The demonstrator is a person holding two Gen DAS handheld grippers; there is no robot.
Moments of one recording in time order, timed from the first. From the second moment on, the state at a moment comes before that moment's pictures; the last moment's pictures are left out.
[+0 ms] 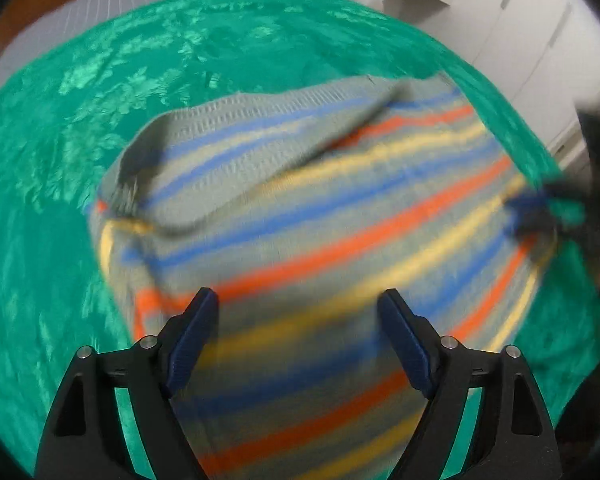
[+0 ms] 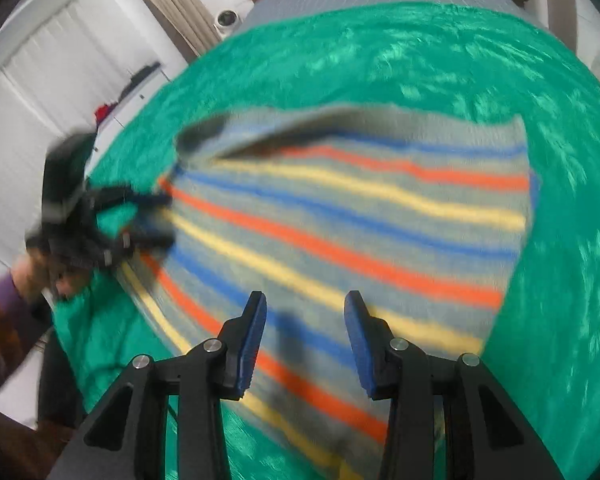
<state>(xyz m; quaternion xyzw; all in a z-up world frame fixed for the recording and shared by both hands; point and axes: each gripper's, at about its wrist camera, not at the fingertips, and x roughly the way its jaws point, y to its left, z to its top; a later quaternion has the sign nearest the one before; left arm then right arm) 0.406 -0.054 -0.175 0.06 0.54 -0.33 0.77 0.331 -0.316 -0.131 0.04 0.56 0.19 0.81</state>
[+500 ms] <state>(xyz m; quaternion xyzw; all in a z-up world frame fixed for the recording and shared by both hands) 0.437 0.041 -0.157 -0.11 0.53 -0.21 0.82 0.280 -0.351 -0.120 0.06 0.53 0.19 0.82</state>
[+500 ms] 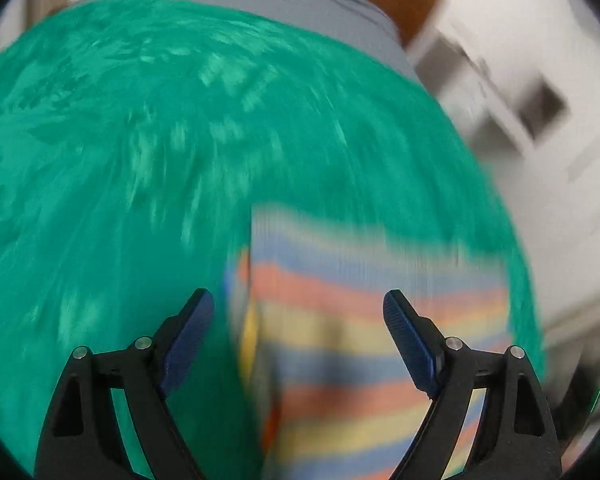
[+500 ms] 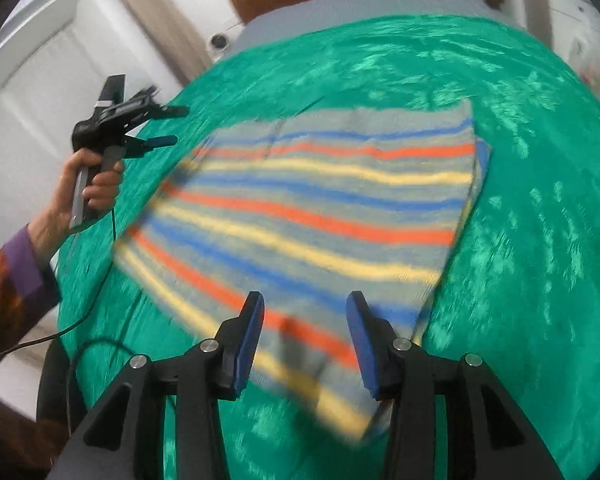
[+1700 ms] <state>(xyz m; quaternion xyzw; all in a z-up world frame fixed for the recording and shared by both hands) 0.214 -0.286 -0.155 0.26 0.31 -0.39 0.83 0.402 -0.477 -0.169 0.31 0.52 0.16 0.78</state>
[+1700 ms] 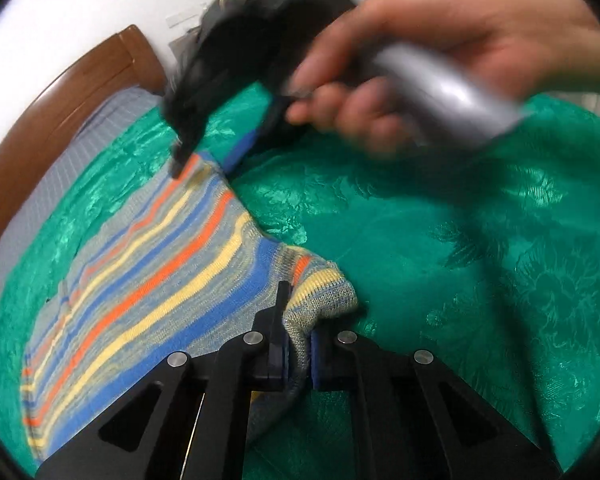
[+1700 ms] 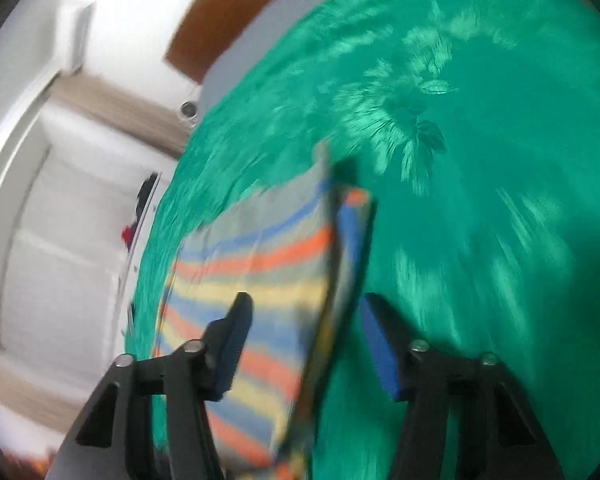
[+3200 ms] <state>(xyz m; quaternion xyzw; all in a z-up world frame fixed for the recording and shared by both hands) 0.288 0.080 -0.170 -0.11 0.49 -0.08 0.86 0.307 -0.170 -0.177 -0.02 0.55 0.25 0.80</state>
